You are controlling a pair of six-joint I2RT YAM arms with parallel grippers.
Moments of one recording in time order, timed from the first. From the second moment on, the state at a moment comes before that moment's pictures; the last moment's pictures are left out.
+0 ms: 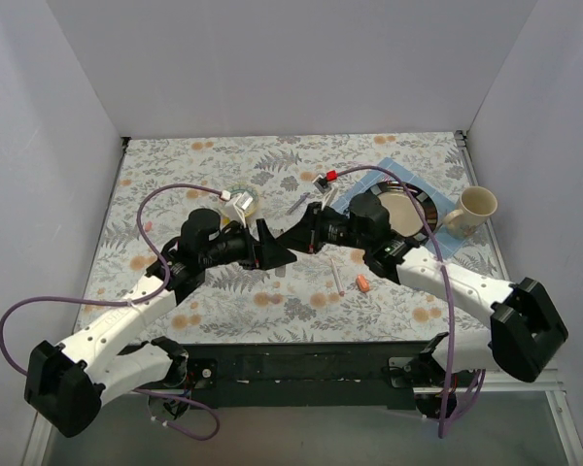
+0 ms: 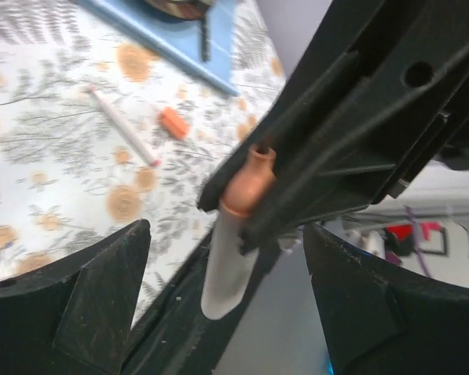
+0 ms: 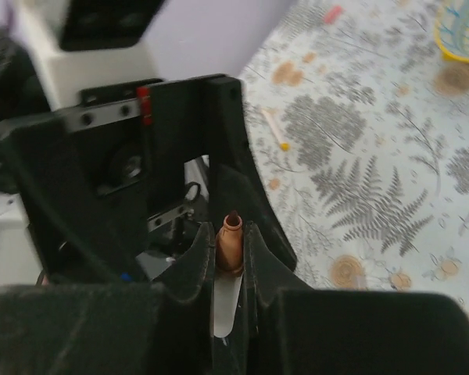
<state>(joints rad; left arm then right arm) -0.59 1.00 0.72 -0.09 0.50 -0.72 0.78 1.37 0.90 0.25 -0.49 0.73</state>
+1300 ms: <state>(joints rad) -0.59 0.91 0.82 -0.23 0.31 -0.63 0.67 1.20 0.81 0.04 -0.34 0.91</state>
